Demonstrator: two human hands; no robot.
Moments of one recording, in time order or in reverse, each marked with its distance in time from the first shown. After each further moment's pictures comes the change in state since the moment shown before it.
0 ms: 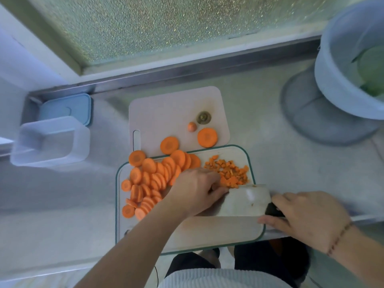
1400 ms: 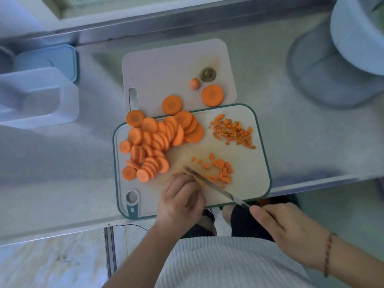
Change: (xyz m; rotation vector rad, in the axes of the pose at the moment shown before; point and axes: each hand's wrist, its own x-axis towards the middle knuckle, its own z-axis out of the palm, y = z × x) left_hand -0.132 0.021 0.043 -0.265 0.529 -0.154; right_hand -0.047 -0.091 0.034 0.825 -0.159 0.252
